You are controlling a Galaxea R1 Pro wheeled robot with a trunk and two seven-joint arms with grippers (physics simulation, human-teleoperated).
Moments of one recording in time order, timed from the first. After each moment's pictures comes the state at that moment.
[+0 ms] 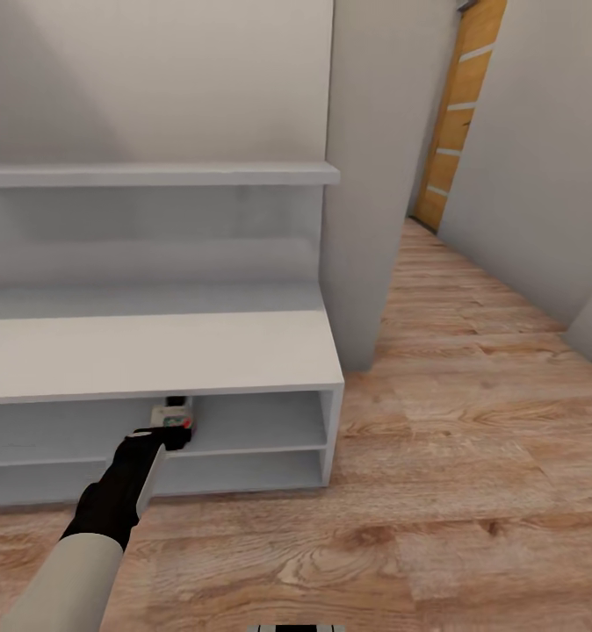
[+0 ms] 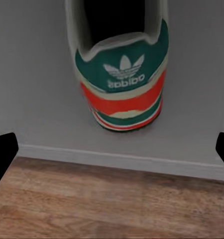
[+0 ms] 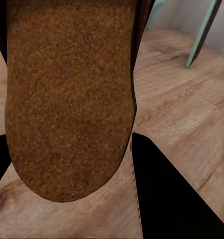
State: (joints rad) left arm -0.65 0.02 0.11 -0.97 -0.08 0.61 0.13; right arm -0.21 -0.31 -0.74 -0.66 0.01 -0.43 0.05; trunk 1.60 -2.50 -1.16
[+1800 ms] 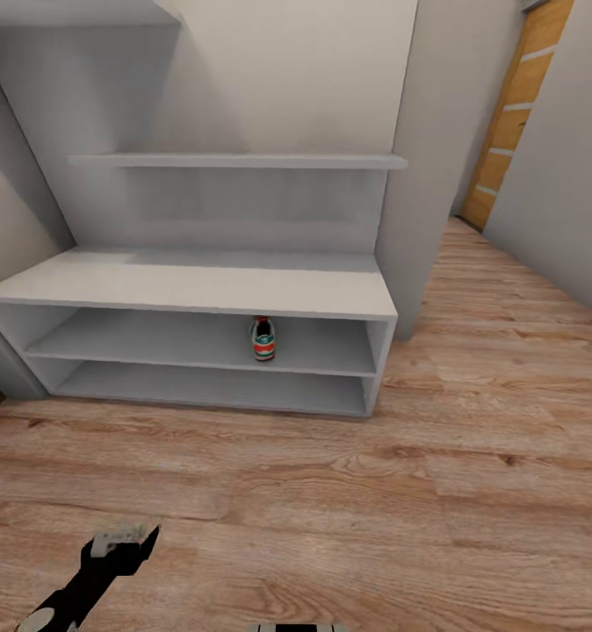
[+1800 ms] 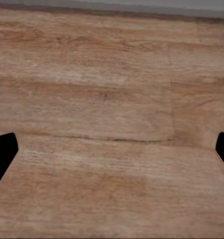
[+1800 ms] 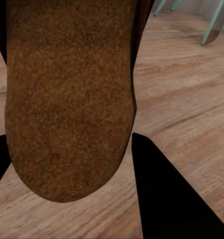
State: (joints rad) left arm -0.16 0.17 0.20 -0.95 0.05 -0.04 -0.27; right arm -0.21 -0.31 -0.74 -0.61 0.04 -0.43 0.05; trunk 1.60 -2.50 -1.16
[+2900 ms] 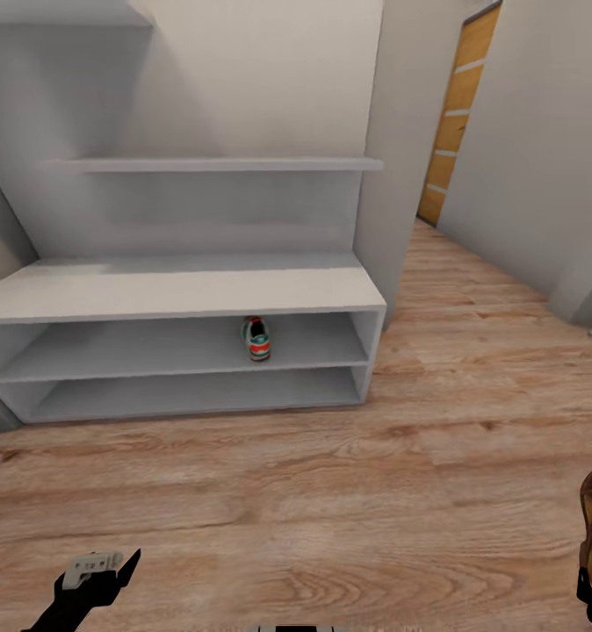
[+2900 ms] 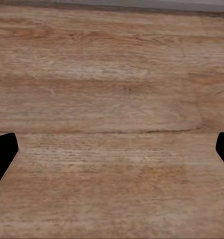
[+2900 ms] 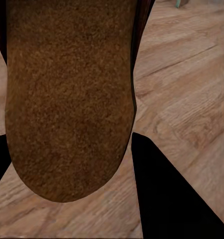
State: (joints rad) left arm -0.12 0.19 0.33 -0.84 0.07 -0.14 -0.41; right arm -0.21 -0.25 -0.74 -0.60 0.04 -0.43 0.05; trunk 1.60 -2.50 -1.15
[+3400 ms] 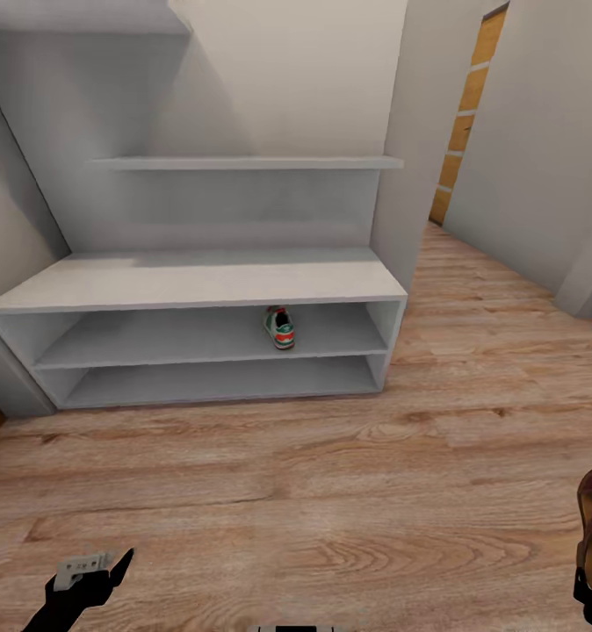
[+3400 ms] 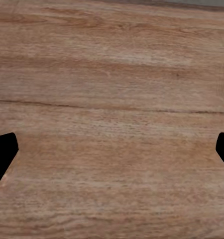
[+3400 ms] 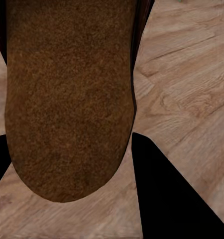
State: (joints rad) left arm -0.12 0.19 0.37 -0.84 0.07 -0.14 -0.41; right arm -0.21 -0.24 -0.74 -0.60 0.04 -0.43 0.05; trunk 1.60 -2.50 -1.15
